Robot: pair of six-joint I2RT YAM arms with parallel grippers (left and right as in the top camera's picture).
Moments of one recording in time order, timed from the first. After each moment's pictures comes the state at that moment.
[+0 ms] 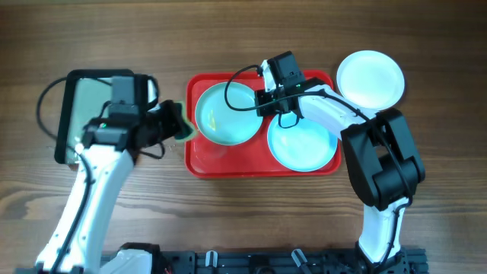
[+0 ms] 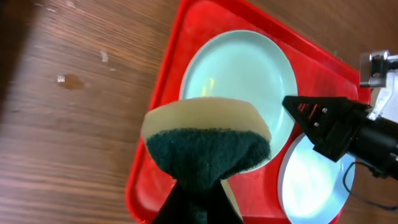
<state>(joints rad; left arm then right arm) -0.11 1.32 1.03 -0.77 0.21 -0.55 0.44 2.08 1.32 -0.34 -0.26 0.24</state>
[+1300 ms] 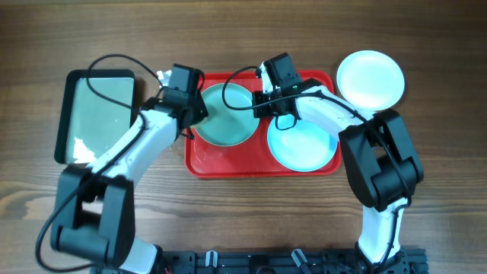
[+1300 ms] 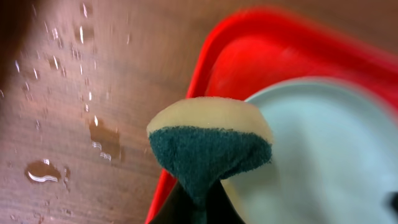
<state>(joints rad) -0.28 1.68 1.04 -0.42 -0.15 -0.59 0.45 2.08 1.33 -0.36 -0.26 0.31</state>
